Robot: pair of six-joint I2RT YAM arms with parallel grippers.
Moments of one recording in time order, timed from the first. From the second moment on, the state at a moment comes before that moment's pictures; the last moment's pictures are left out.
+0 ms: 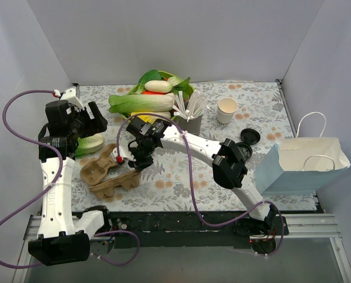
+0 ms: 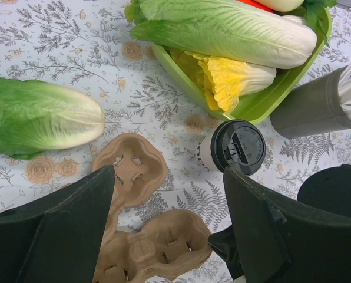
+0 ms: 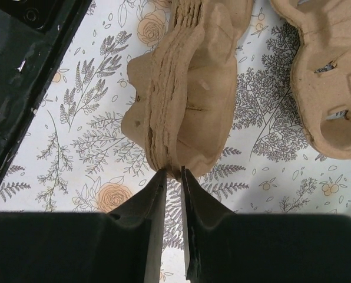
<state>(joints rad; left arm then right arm) 0.12 1.02 1.25 -0.77 0.19 -0.21 1.08 2.26 2.11 -1.00 -0.63 -0.94</state>
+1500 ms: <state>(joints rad) 0.12 0.91 1.02 -0.88 0.90 0.31 1.01 1.87 1.80 -1.16 -0.62 -0.85</state>
